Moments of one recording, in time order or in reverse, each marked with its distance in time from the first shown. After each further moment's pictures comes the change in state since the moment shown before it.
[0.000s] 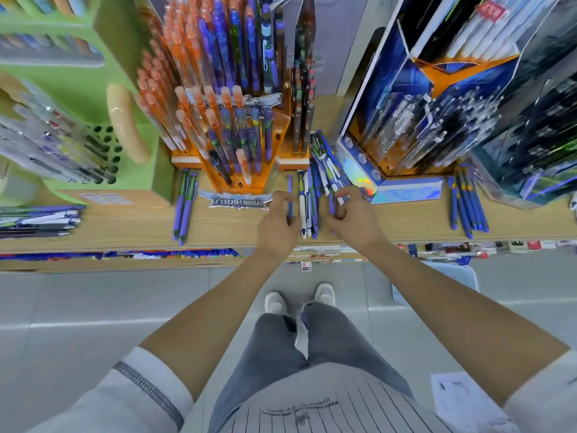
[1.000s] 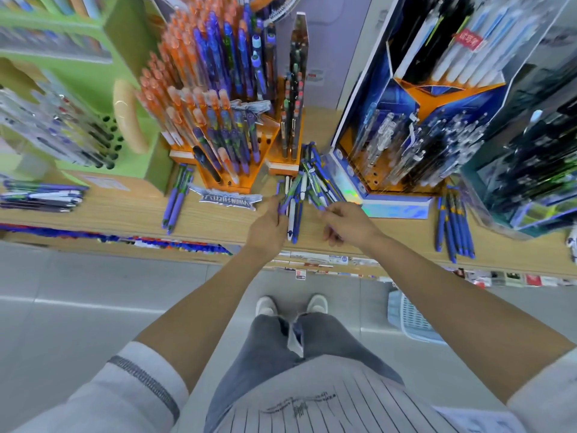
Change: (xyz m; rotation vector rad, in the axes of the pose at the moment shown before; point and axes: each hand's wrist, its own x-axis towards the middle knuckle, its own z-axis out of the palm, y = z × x) left_hand -0.006 0.023 0.015 -0.002 0.030 -0.124; right_hand 0.013 0.004 -0.040 0.317 -0.418 0.102
